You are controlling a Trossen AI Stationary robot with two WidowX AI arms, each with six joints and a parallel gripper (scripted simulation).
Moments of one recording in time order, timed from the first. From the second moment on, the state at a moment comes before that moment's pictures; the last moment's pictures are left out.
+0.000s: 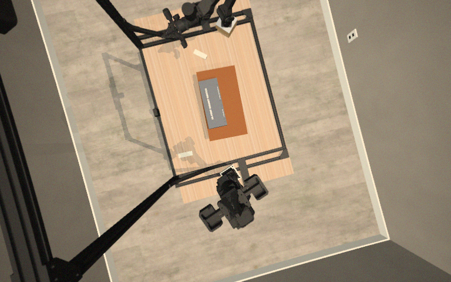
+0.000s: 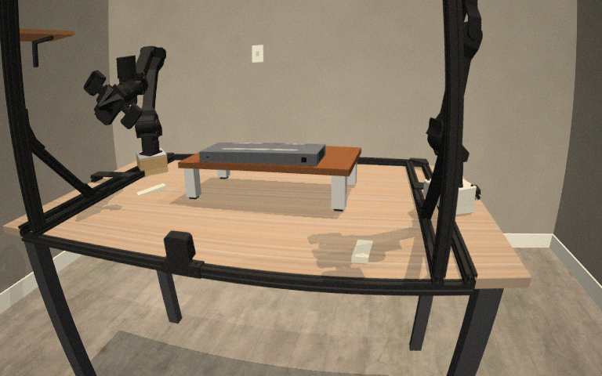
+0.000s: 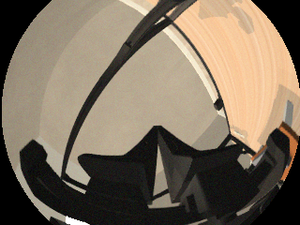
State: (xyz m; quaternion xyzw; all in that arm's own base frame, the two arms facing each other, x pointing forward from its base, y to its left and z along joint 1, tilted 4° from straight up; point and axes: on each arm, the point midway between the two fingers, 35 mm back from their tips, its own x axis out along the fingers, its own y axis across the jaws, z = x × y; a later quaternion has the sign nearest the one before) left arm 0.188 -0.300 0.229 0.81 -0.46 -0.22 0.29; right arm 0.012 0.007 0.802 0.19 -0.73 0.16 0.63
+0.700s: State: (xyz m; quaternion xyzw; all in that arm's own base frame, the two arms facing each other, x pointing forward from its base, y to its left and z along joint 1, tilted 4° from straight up) left arm 0.188 -0.300 0.229 0.81 -0.46 -0.22 0.29; right arm 0.048 0.003 0.800 0.01 -0.71 0.00 0.70
